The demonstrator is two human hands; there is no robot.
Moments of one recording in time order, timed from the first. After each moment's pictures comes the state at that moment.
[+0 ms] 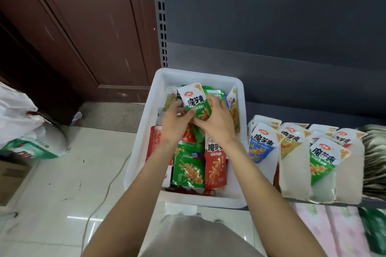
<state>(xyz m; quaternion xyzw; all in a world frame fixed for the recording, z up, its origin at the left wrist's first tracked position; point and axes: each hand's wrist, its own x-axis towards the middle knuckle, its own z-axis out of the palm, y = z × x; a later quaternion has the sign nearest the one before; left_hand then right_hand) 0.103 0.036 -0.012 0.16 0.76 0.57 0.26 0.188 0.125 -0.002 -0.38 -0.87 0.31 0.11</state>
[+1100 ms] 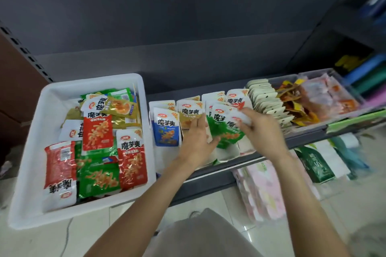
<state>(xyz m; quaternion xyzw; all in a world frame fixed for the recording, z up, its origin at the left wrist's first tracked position) 0.352 0.140 -0.009 0.56 0.73 0.30 0.26 0.513 0.212 0.046 -0.46 -0.86 0.12 0.17</state>
